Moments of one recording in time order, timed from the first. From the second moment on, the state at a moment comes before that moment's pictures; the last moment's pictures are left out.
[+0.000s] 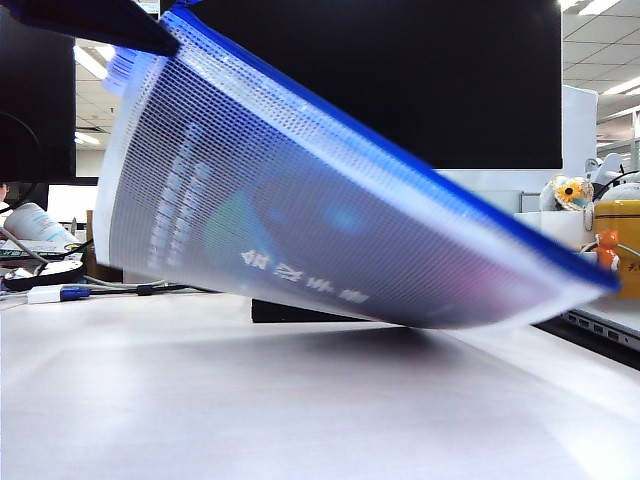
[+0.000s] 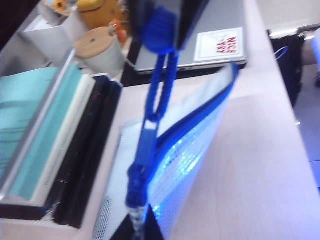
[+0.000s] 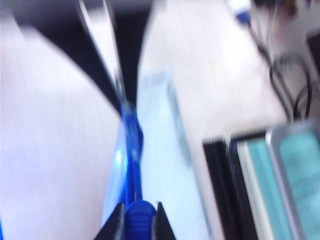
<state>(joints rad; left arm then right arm) -0.31 1.08 0.90 -0.47 0.81 0.90 0.96 1.47 1.64 -0.95 0.01 -0.58</state>
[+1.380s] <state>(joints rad) -0.30 0.95 0.91 -0.59 0.36 0.88 0.36 1.47 1.42 -1.15 0.11 -0.44</state>
